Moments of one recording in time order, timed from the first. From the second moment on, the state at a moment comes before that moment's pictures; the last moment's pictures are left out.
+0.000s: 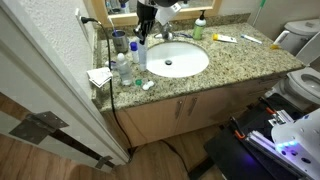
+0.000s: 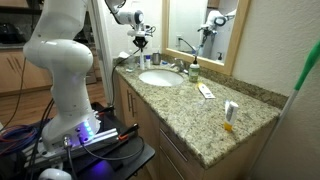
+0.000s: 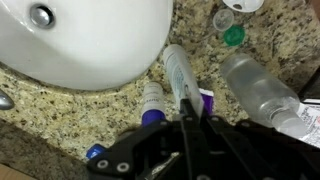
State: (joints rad) arm 0.34 0.46 0.20 -1.60 -0.07 2.29 -0.02
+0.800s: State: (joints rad) arm 0.33 0.46 0.22 -1.60 -0.03 2.29 -0.02
